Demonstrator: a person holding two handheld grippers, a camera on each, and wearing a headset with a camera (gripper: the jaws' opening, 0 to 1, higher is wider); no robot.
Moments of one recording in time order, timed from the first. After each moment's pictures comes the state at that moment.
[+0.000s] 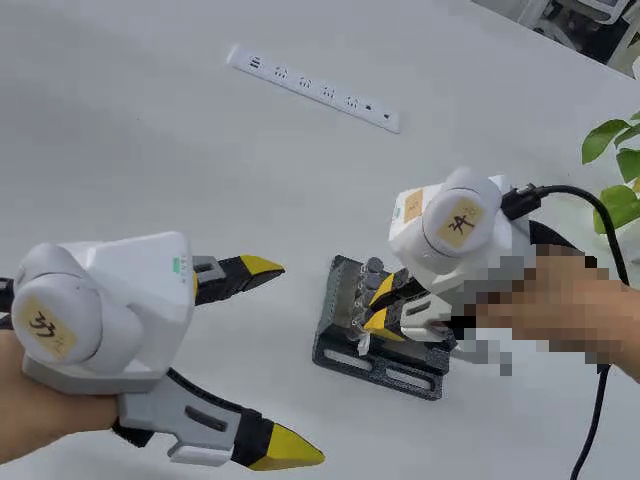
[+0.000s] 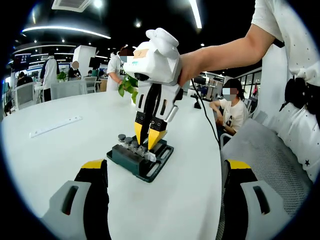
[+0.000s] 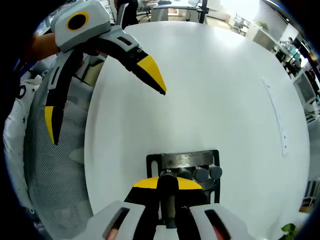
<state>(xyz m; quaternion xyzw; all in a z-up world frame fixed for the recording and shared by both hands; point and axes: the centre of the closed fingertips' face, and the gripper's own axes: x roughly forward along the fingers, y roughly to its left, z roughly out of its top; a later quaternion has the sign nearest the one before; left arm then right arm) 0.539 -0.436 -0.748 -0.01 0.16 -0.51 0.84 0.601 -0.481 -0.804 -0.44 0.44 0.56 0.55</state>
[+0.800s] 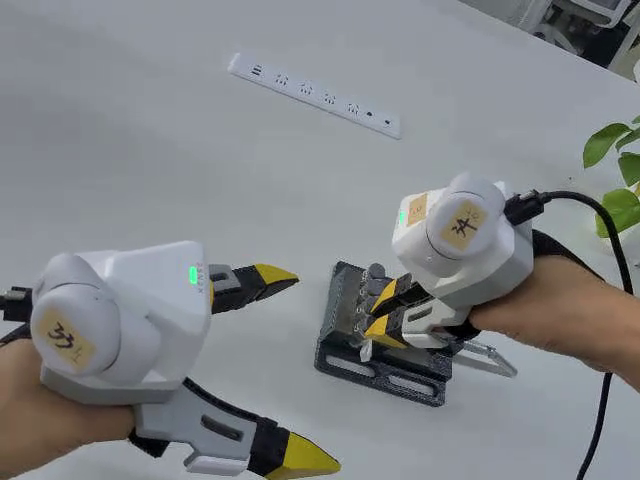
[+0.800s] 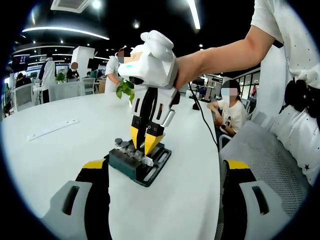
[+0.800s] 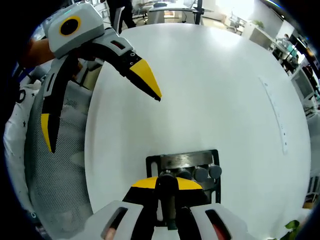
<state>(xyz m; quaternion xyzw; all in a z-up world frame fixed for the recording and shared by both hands) 0.539 -0.449 -0.738 -0.01 0.16 -0.52 0.84 0.602 -0.482 -0.802 -0.42 0.44 0.57 0.56</state>
